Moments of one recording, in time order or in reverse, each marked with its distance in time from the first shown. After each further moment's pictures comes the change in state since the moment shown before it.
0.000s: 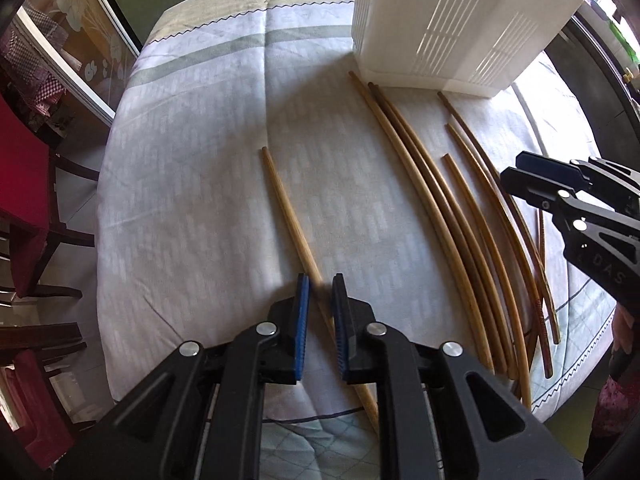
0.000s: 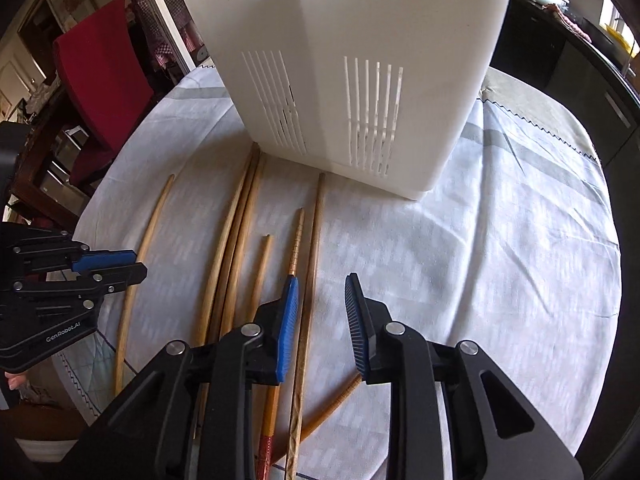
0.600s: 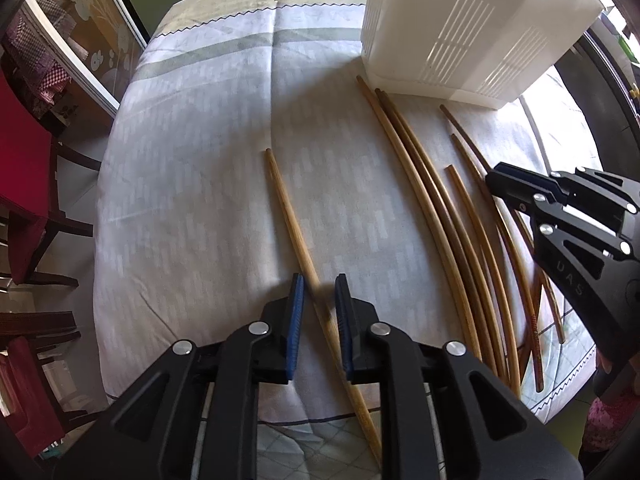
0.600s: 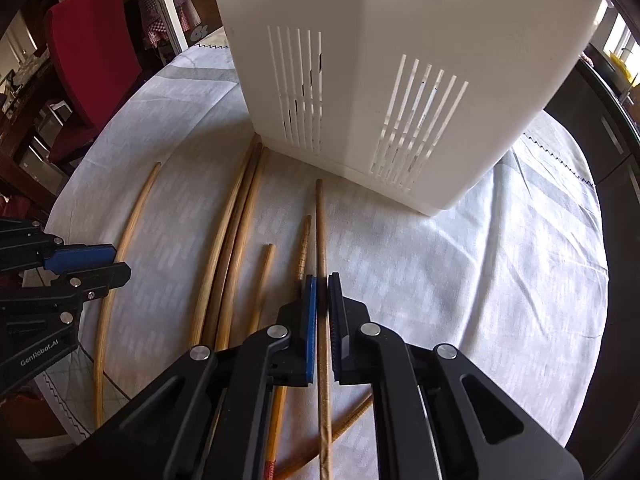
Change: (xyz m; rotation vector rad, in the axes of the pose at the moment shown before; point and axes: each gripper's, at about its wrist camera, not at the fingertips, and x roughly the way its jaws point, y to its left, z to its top) left arm 0.001 0.003 0.005 -0.055 0.004 0.001; right arm 0.033 0.046 0.018 -0.062 0.016 -0.092
